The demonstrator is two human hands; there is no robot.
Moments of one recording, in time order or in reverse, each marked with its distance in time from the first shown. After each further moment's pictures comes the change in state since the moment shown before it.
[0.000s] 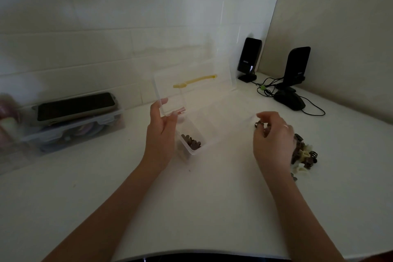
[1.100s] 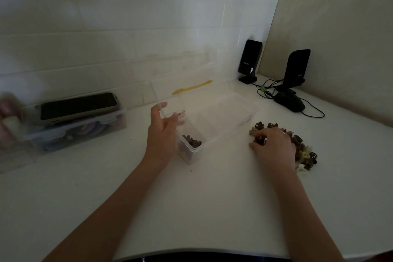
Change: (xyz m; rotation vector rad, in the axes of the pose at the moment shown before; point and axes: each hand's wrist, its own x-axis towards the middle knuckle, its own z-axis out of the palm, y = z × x) left_hand 0.003 0.002 0.002 -0.040 0.040 -0.136; right_hand 0.010 0.022 -0.003 -0.339 -0.334 0.043
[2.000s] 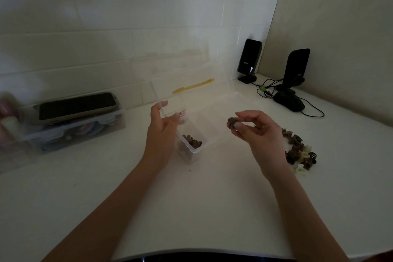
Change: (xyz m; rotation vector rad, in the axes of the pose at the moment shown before) left_hand 0.000 -0.001 -0.001 -0.025 -0.047 0.010; right_hand -0.017 -0.036 -0.014 1.237 -0.124 -0.173
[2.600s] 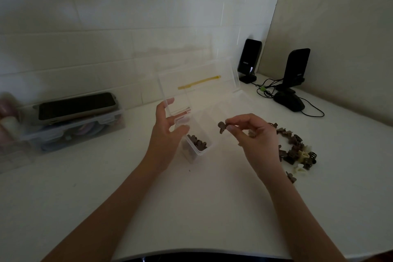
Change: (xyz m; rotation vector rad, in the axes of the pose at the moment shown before) left_hand -0.008 0.008 0.000 -0.085 -0.166 0.029; right_hand -0.005 0.004 0.006 -0.320 0.010 -0.120
